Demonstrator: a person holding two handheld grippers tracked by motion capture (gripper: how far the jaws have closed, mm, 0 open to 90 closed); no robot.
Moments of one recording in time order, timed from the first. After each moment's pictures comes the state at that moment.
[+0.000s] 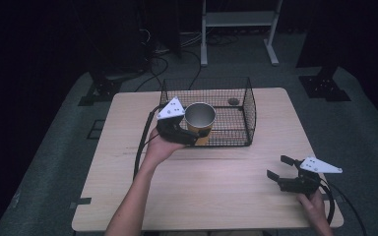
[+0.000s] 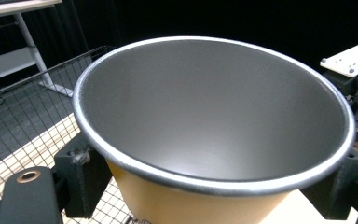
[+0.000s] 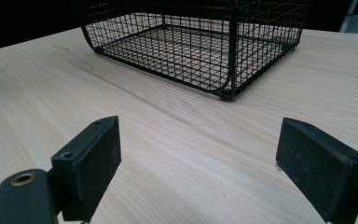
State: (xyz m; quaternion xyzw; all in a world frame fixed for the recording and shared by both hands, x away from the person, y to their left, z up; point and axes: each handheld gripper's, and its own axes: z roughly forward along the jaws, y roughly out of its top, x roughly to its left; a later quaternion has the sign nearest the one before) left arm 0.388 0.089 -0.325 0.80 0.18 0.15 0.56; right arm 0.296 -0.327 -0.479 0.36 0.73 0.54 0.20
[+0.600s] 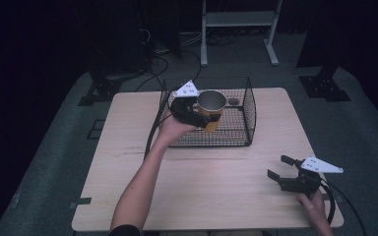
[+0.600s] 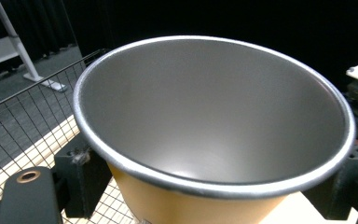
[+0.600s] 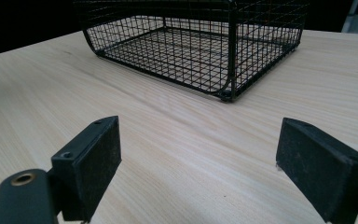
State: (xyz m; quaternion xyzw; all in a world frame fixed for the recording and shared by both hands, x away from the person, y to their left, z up) left arm 0.441 0.058 -0.318 0.81 0.17 0.12 0.55; right arm 0.297 -0.329 -0.479 0.36 0.73 0.55 0.20
